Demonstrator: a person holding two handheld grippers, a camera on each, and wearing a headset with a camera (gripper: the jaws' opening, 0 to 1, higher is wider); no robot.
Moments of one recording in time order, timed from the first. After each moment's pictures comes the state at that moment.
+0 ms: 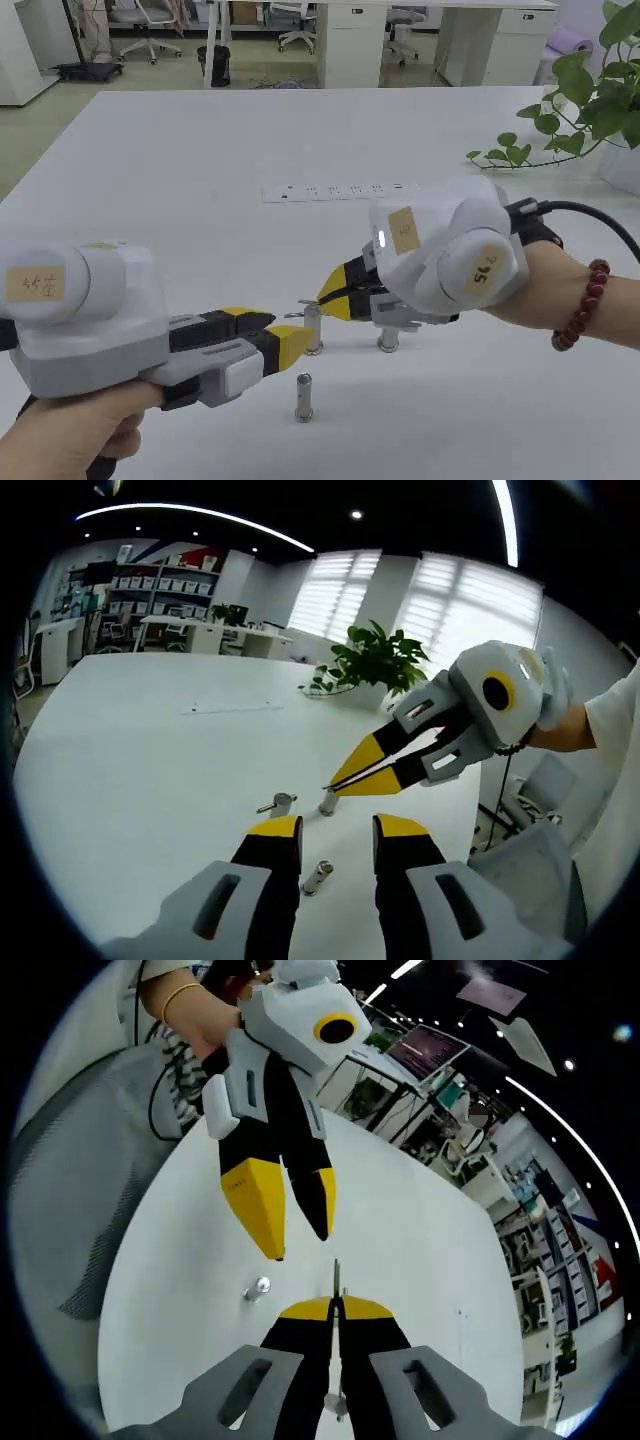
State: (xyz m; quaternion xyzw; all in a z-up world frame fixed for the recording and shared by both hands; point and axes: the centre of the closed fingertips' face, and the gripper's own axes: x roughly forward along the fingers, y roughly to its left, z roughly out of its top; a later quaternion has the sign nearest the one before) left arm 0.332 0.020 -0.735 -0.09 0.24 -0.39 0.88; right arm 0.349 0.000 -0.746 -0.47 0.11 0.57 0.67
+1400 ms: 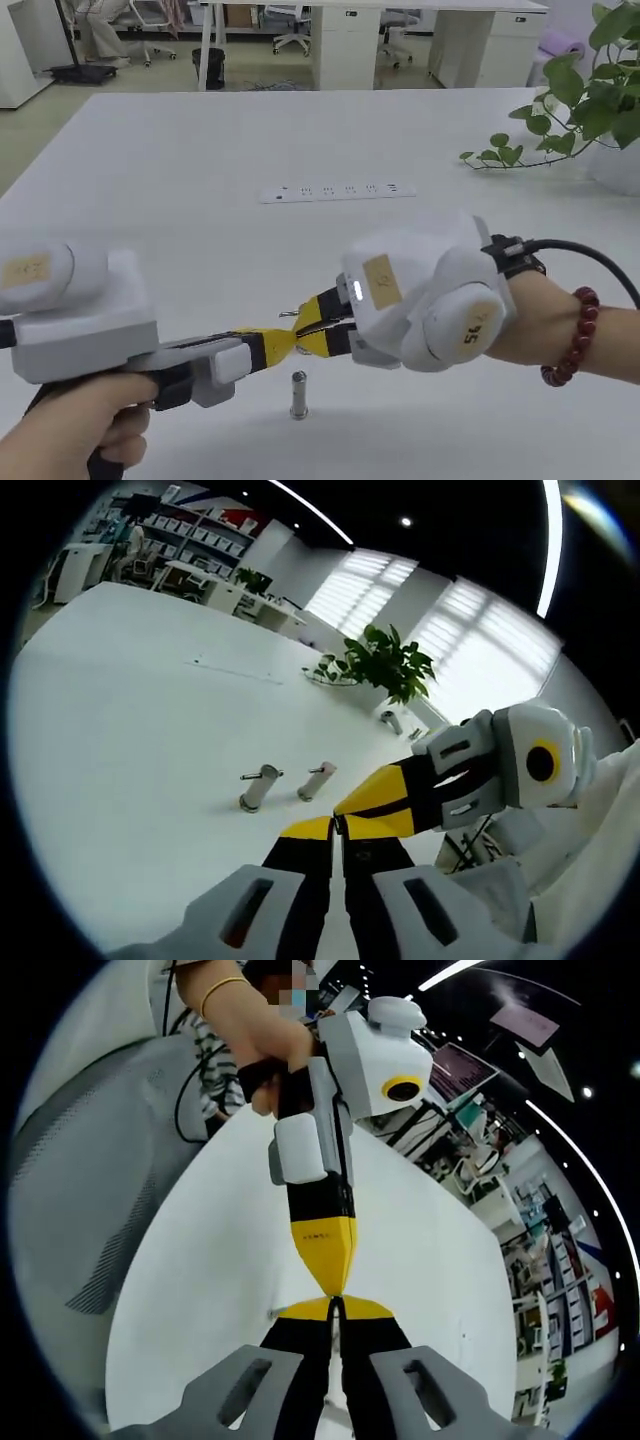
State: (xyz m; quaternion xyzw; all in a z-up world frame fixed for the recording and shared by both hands) left arm 0.322 0.015 -0.744 -0.21 0.30 -0.38 0.85; right arm 0.318 0.018 -0.750 -0.49 0.08 0.58 0.64
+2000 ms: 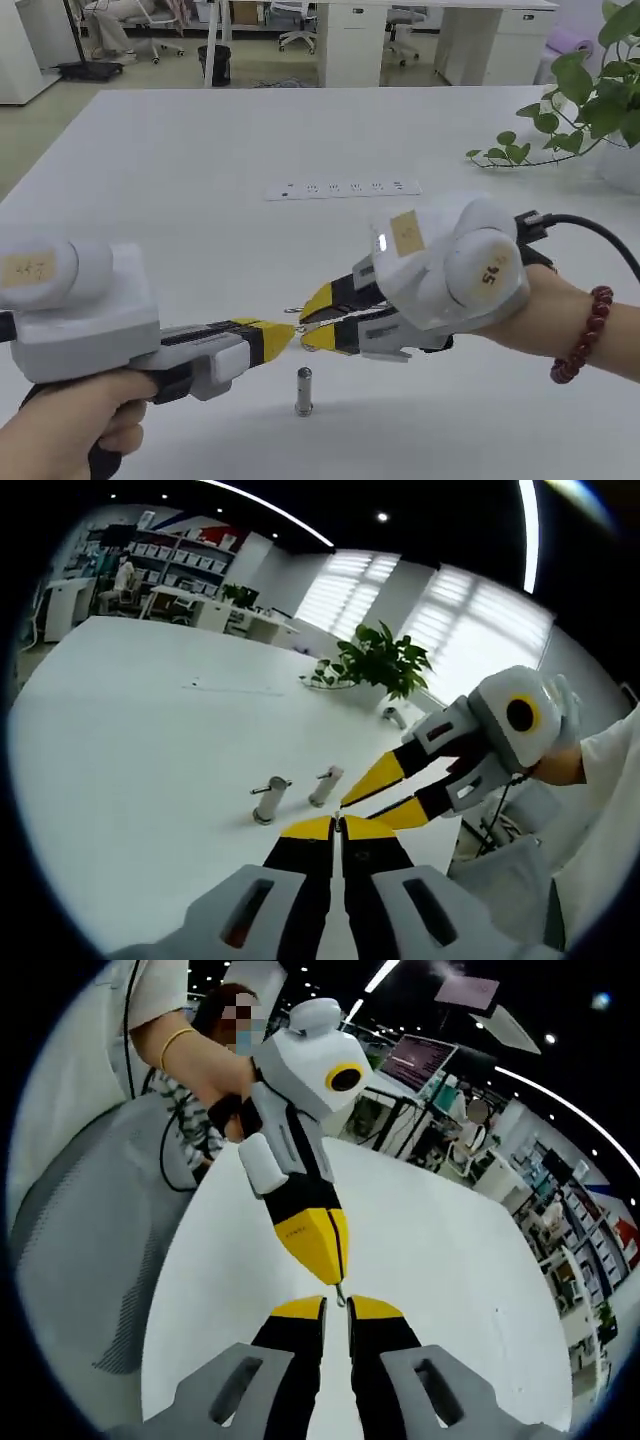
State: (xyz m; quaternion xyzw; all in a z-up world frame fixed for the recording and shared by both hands) left arm 0.324 0.023 -0.744 -0.14 0.26 -0.39 0.87; right arm 0.320 0.013 -0.747 -0.35 0.15 0.60 0.70
